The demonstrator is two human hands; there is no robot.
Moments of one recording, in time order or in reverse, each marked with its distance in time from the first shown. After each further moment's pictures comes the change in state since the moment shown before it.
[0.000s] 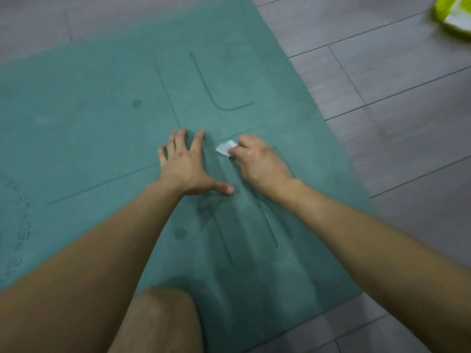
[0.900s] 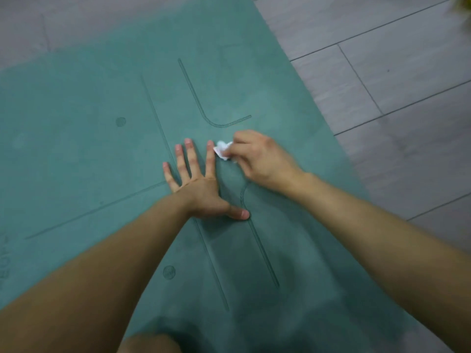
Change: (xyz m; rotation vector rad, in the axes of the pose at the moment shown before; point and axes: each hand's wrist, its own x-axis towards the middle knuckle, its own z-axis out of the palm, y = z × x) left_hand 0.034 0.038 0.012 0.064 -0.343 -0.049; right_hand 0.047 0.041 -0.018 0.153 -0.016 -0.213
